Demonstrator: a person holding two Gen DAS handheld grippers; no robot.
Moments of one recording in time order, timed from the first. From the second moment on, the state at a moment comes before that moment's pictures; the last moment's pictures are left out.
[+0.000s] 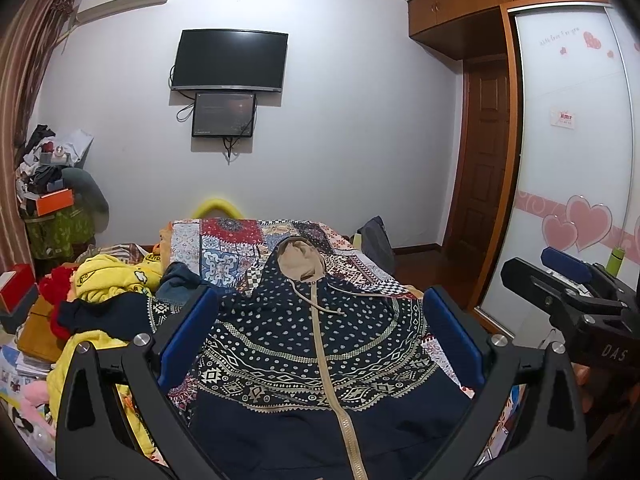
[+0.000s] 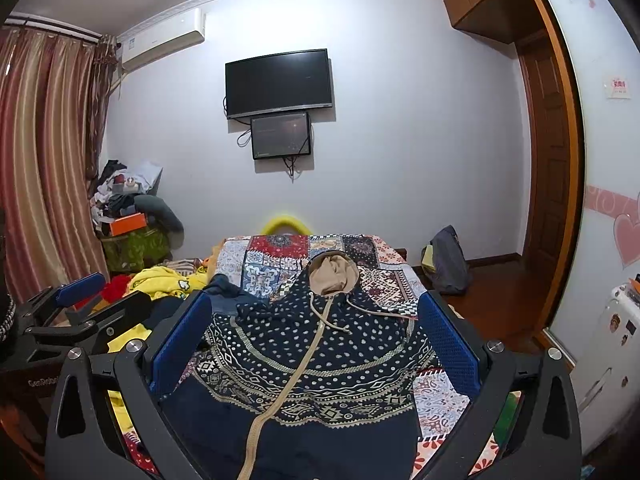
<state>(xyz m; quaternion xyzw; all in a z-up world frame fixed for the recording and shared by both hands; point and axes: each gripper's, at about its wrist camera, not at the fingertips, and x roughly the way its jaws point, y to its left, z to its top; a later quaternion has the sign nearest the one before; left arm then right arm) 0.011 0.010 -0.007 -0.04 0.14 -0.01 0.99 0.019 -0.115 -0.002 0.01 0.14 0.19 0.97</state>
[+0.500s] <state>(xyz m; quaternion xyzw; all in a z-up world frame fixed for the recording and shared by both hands) 0.012 0.010 -0.005 -0.04 0.14 -0.01 0.99 0.017 -0.114 -0.001 0.01 0.14 0.18 0.97</state>
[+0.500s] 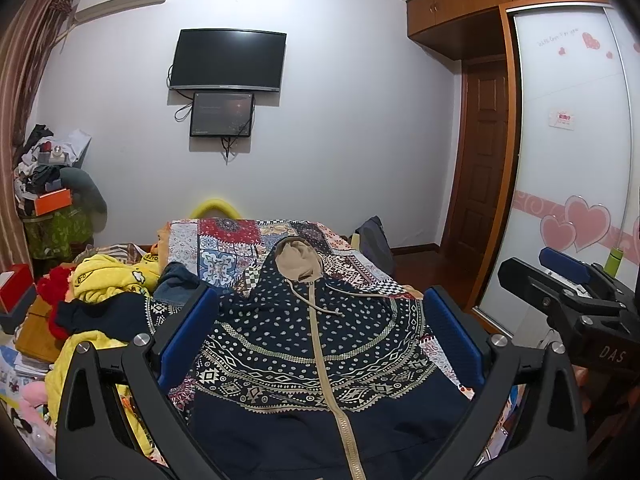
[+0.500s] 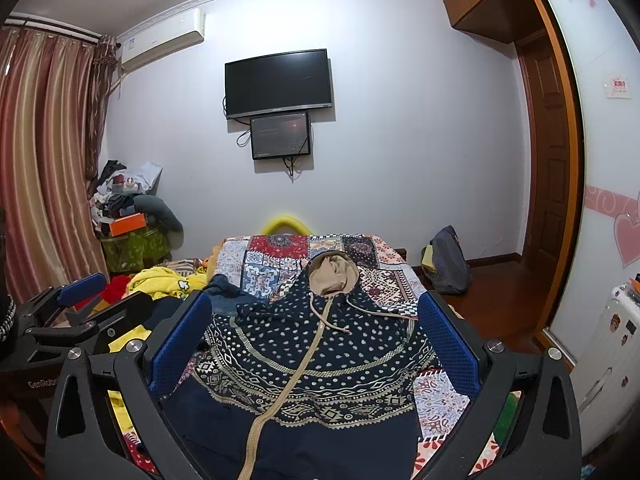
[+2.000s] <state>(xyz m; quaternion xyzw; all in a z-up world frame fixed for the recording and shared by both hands) 0.174 0.160 -0.026 -0.04 0.20 0.08 0.98 0.155 -0.056 -0.001 -0.06 0.15 0.17 0.97</state>
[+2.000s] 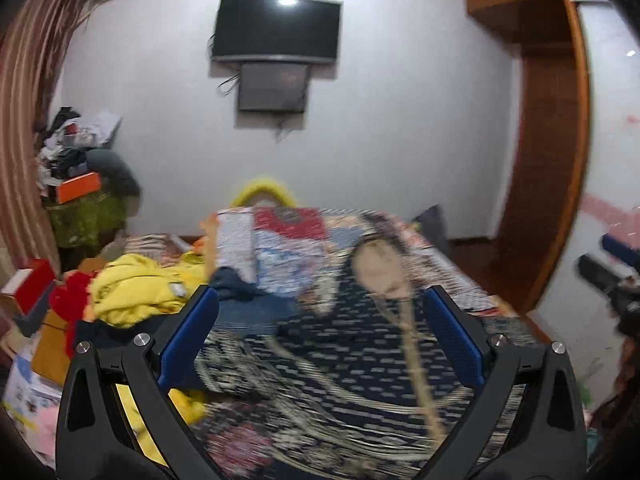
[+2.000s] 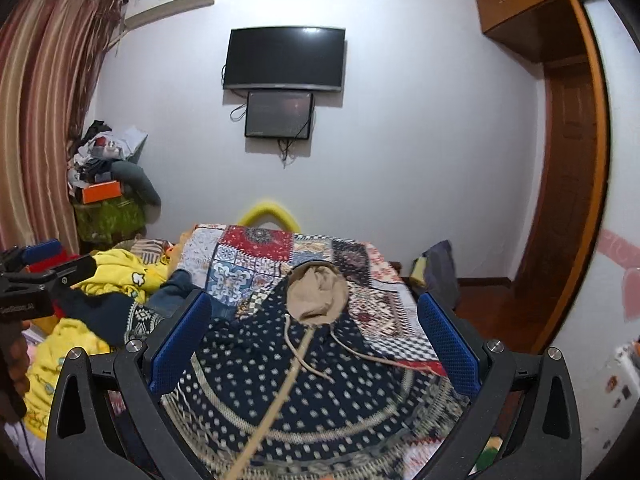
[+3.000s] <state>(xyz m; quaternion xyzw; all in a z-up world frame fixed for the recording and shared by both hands) 0.263 0.374 -0.297 -0.33 0.44 0.14 0.82 0.330 -0.032 -0.189 -0.02 0.47 0.20 0.86</state>
